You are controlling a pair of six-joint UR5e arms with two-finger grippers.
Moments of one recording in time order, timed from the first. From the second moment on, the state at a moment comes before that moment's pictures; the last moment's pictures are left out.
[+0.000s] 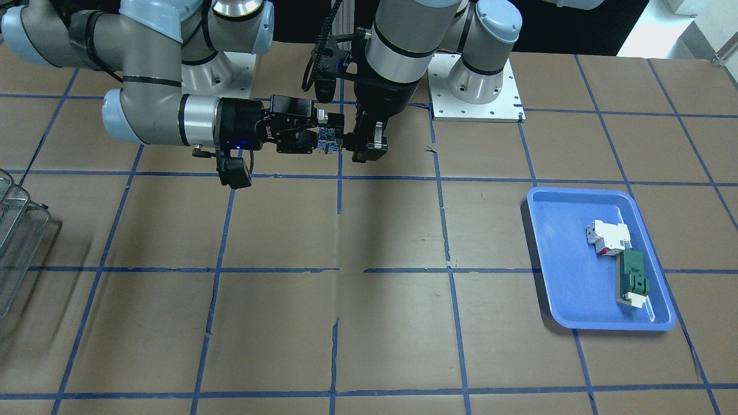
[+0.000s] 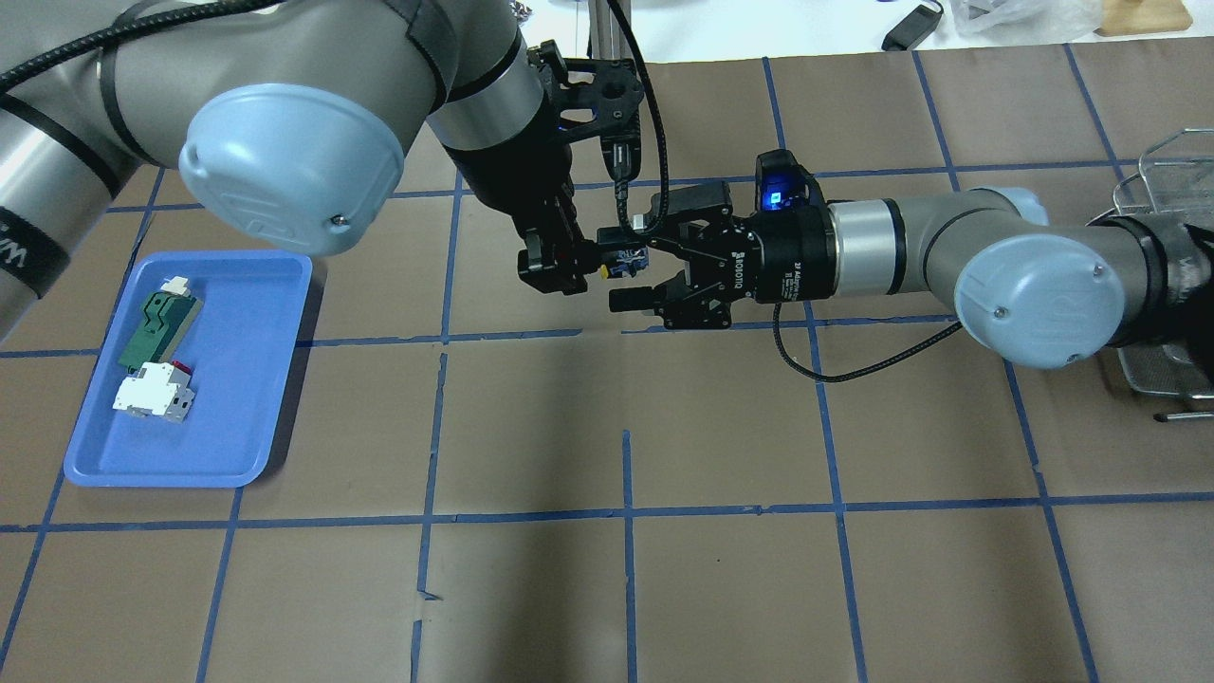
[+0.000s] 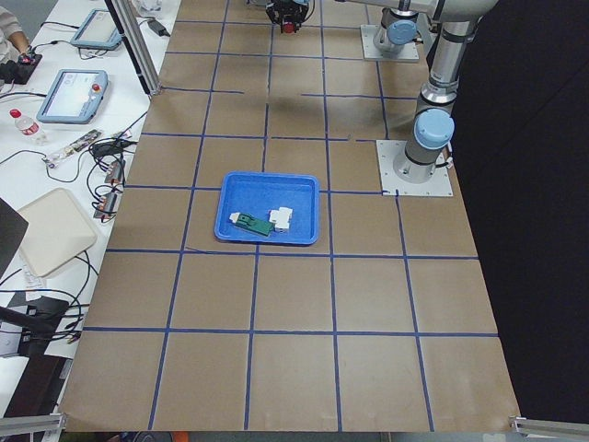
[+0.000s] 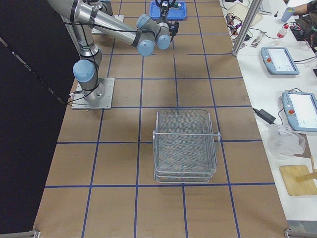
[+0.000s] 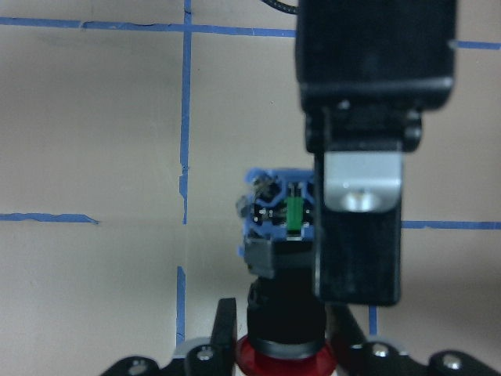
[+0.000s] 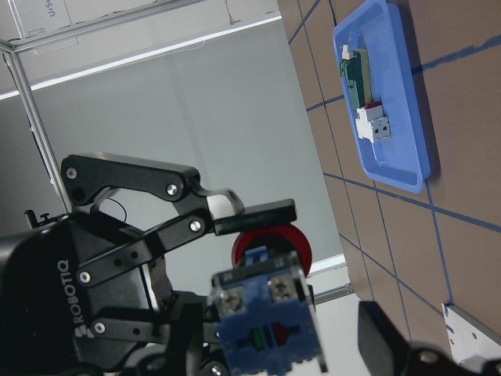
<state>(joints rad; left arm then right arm) -1.87 -1.70 -1.49 -1.52 1.36 1.24 1.51 -1.51 2.00 -1.35 -0.10 -0.45</state>
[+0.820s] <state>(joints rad) -1.87 -1.70 -1.49 -1.55 1.36 1.24 1.51 -1.52 2.00 -1.35 -0.11 -0.44</state>
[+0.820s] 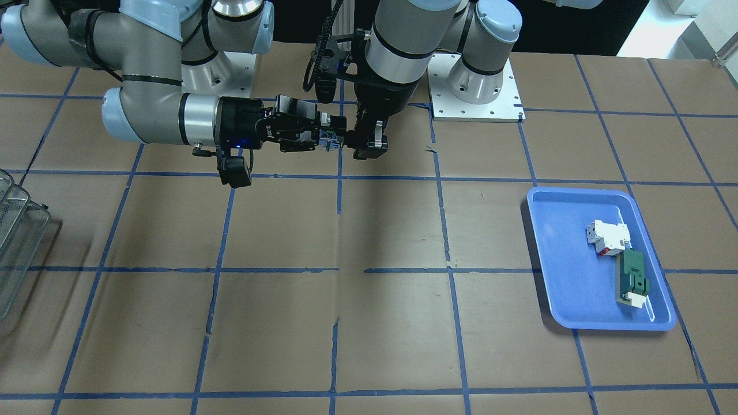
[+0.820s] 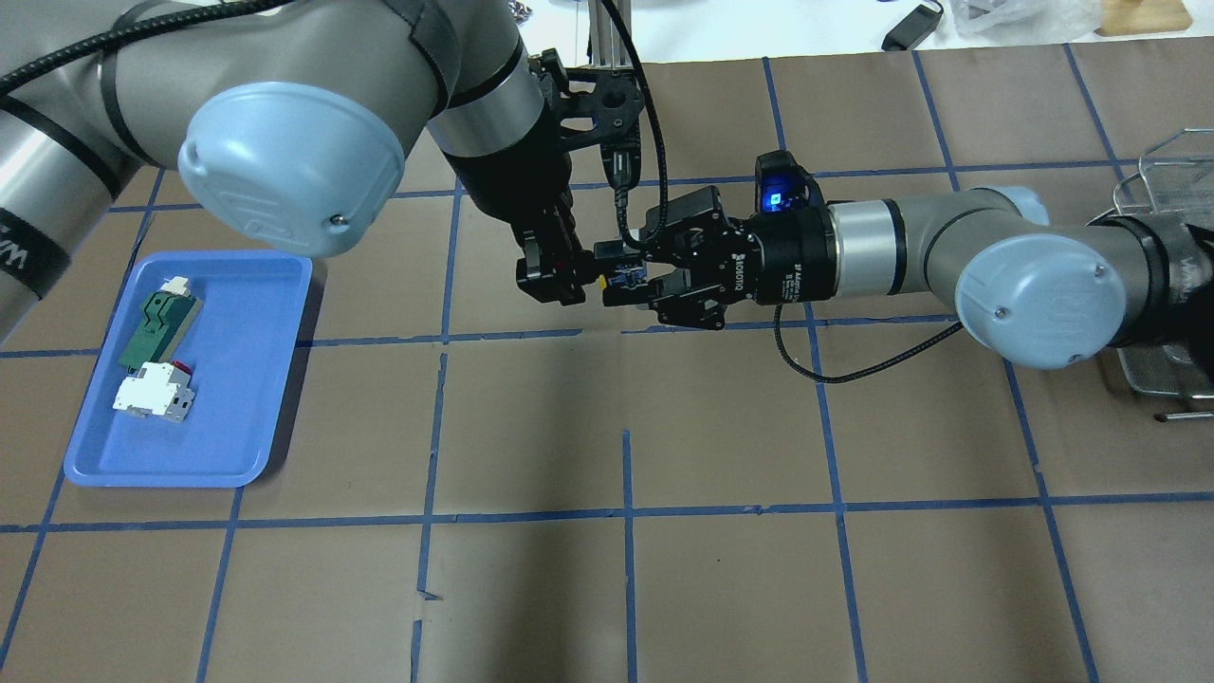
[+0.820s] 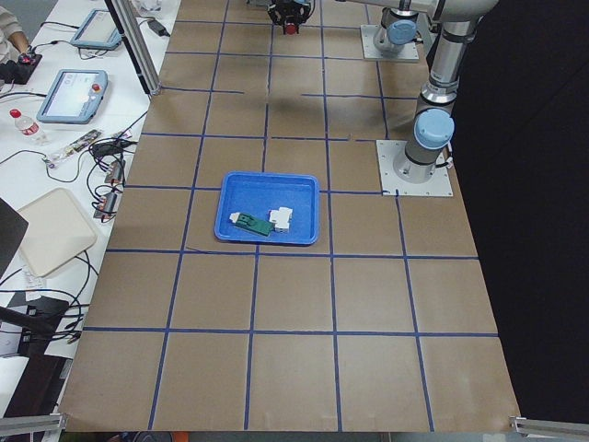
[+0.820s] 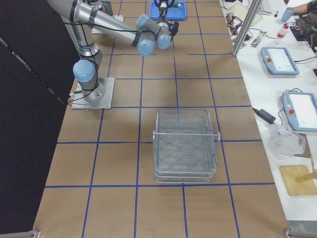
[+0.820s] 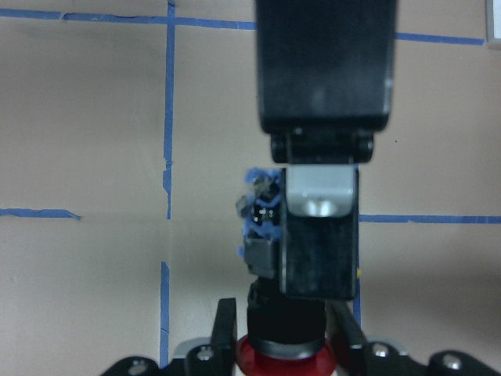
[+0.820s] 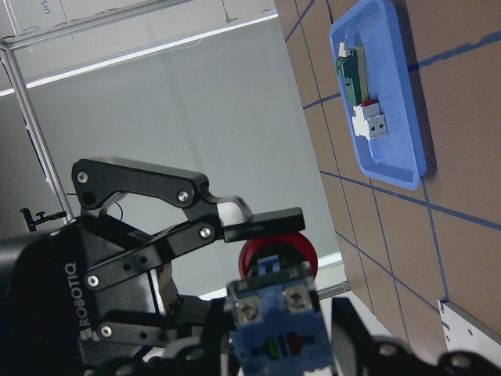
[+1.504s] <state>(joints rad) -1.87 -1.70 -1.49 -1.55 1.36 1.24 1.51 -1.52 2.01 -1.35 -0.12 -0.44</state>
